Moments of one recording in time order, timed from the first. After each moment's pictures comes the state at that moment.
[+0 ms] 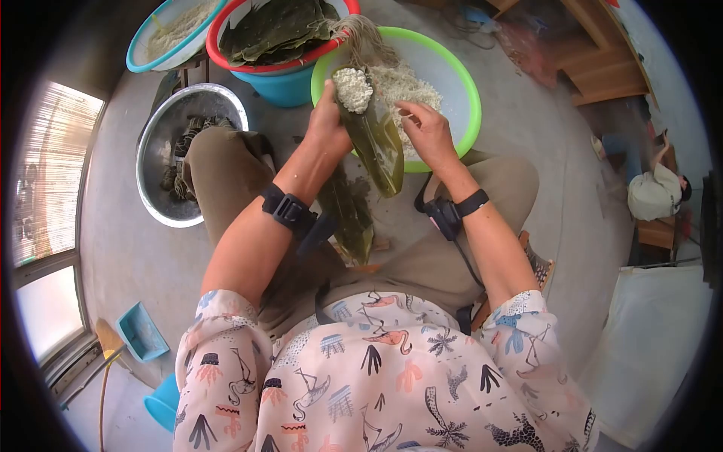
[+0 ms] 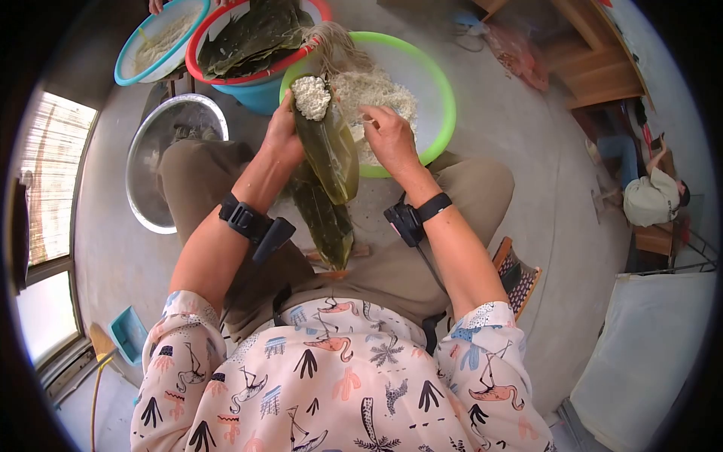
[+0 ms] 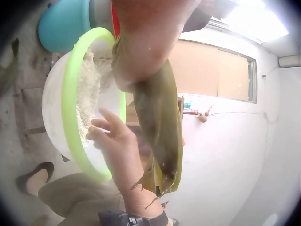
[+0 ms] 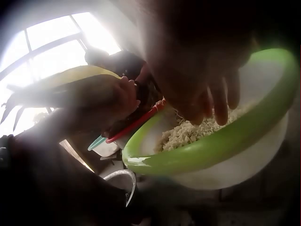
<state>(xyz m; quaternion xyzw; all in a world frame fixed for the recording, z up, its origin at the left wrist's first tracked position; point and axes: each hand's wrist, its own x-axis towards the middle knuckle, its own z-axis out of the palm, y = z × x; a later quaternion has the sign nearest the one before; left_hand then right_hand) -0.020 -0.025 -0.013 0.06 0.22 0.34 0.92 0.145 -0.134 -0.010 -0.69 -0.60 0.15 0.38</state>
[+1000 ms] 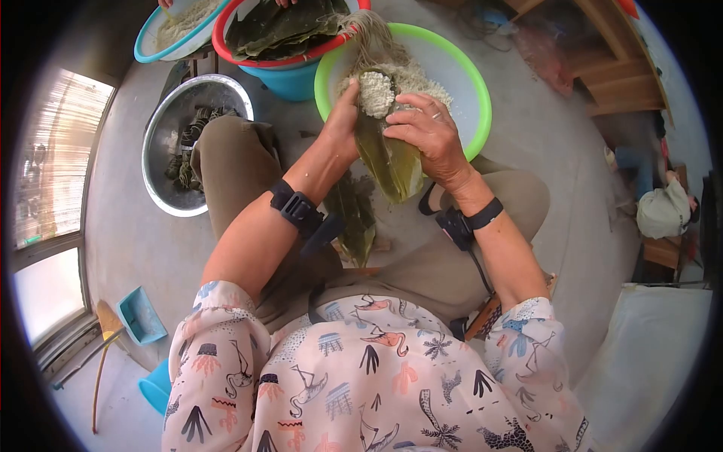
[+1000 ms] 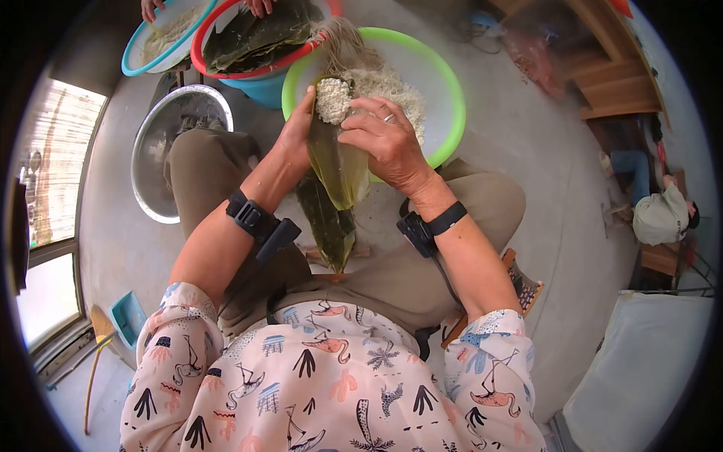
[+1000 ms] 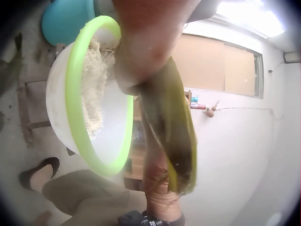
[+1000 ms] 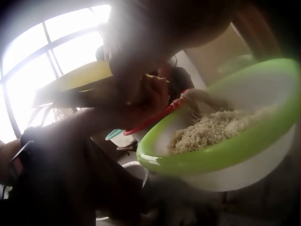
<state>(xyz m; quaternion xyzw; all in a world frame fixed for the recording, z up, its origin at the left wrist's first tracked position) 0.000 -0.033 -0.008 0.06 0.24 0.29 0.92 0.146 -0.132 0.035 -0.47 -0.81 -0.04 0.34</state>
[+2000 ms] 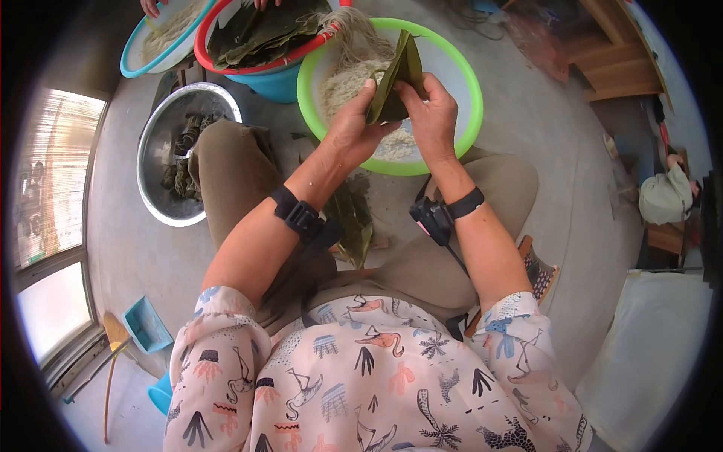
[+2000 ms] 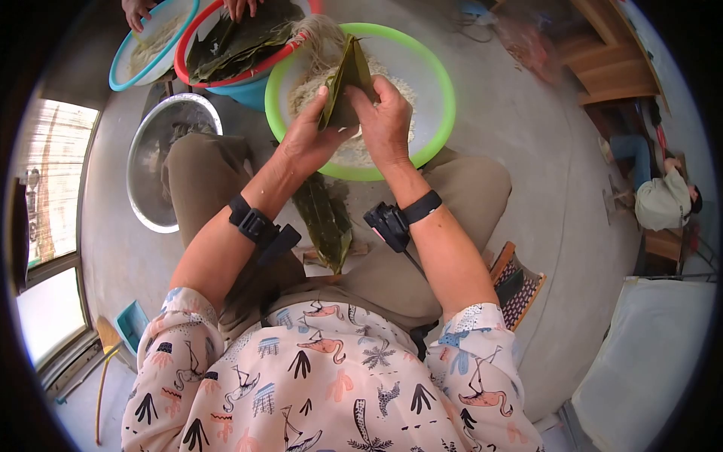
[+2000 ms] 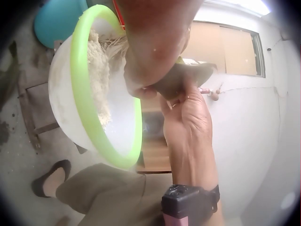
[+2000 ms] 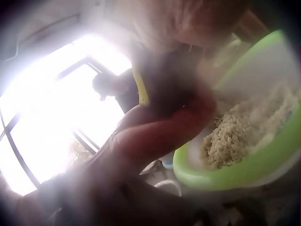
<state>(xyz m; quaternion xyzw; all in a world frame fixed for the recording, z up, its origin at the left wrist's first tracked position) 0.027 -0.055 -0.002 0.18 0.26 0.30 0.90 0.141 -0.109 0.029 -0.65 -0.43 0.21 0.59</state>
